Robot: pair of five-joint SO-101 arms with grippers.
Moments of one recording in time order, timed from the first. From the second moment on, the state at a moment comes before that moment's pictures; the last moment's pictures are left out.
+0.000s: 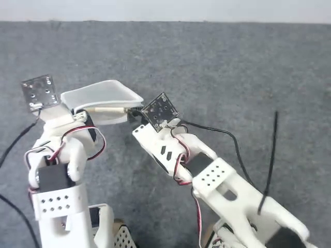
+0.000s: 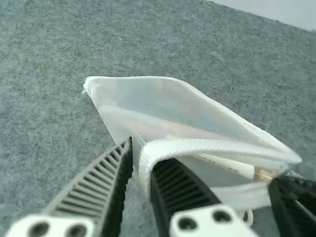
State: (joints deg) left arm -15.8 -61.8 51.2 62.7 13.6; right arm -45.0 -33.3 57.1 5.3 3.3
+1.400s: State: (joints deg) left arm -15.8 -61.8 51.2 62.7 13.6; right arm -39.9 -29.4 57.1 14.9 3.6
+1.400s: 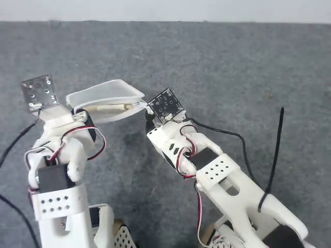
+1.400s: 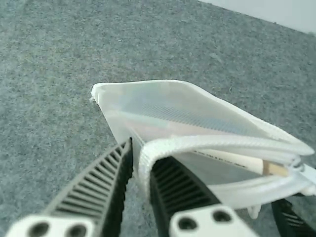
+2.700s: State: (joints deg) left arm -15.8 -61.8 51.2 62.7 13.6; right arm -41.7 -38.2 58.1 22.3 5.3
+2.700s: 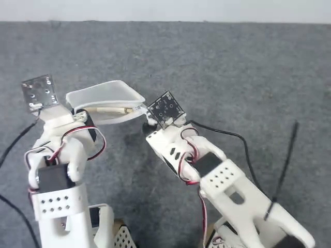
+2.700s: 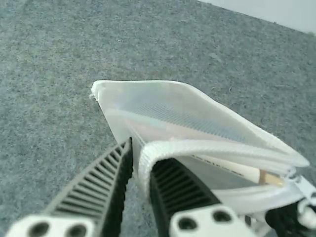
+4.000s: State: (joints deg) left arm 13.2 -61.8 51.1 63.8 0.9; right arm -61.6 -82.4 79.0 35.4 18.8
